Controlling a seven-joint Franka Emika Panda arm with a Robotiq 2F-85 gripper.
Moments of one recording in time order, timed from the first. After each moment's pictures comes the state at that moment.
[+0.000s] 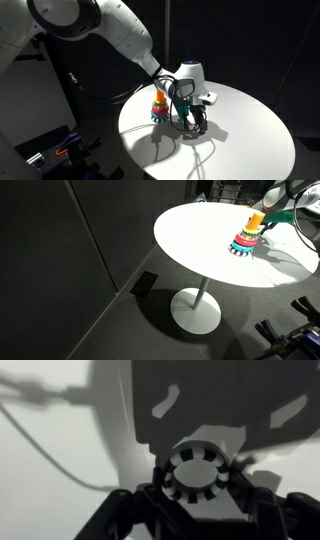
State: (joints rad) arm -0.14 0.83 -0.24 -1.67 0.06 2.65 0.31
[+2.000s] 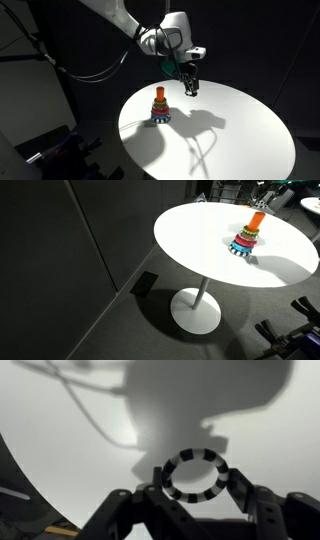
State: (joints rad) arm -0.02 0.44 -0.25 -1.82 -0.07 2.47 0.31
